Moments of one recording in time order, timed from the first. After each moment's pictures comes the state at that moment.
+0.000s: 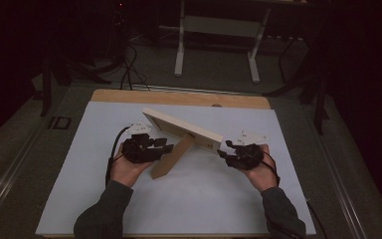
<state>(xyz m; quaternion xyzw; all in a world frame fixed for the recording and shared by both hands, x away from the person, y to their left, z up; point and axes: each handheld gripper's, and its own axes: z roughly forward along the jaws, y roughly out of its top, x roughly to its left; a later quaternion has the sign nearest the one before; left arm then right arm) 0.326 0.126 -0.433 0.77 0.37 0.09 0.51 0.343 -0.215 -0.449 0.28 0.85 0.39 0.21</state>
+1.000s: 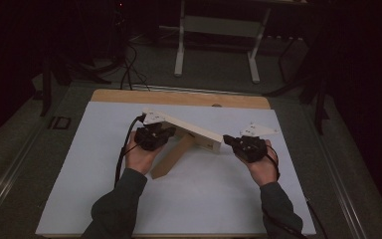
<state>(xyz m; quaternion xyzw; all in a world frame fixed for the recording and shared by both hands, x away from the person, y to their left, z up) 0.357 0.096 -0.427 0.77 0.41 0.17 0.46 0.352 -0.219 -0.430 0.33 0.80 0.46 0.20</state>
